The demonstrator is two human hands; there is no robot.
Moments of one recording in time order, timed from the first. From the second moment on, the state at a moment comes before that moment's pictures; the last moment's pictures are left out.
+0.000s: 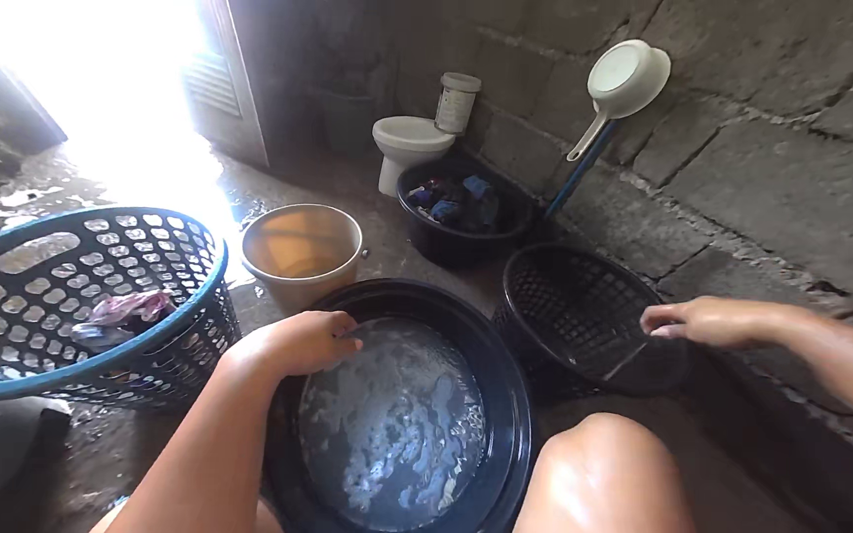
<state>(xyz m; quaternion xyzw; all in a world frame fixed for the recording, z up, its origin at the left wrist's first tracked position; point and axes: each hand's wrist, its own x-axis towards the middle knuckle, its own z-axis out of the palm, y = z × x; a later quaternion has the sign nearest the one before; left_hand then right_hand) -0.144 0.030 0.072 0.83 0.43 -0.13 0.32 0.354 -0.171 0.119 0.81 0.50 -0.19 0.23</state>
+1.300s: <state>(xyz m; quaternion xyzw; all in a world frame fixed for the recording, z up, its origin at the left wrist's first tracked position) -0.144 0.029 0.070 0.83 0.43 -0.12 0.33 0.344 -0.131 0.118 0.85 0.49 -0.18 0.10</state>
